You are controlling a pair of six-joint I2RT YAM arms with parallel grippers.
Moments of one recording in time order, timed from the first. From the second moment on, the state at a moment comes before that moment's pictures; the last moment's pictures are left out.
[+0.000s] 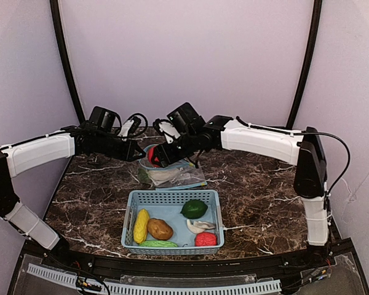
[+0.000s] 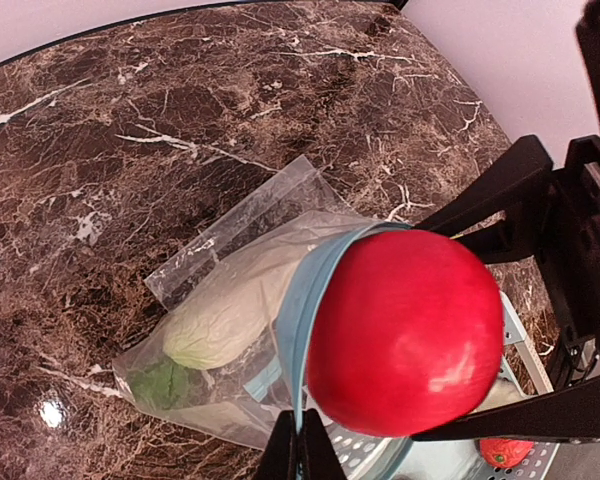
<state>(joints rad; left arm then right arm) -0.47 1.47 1.12 -0.40 0.38 -0.18 0.96 2.10 1.91 -0.56 -0.10 0.22</state>
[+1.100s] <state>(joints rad) -0.47 1.45 1.11 -0.38 0.38 -0.18 0.95 2.26 2.11 -0.80 0.13 0.22</state>
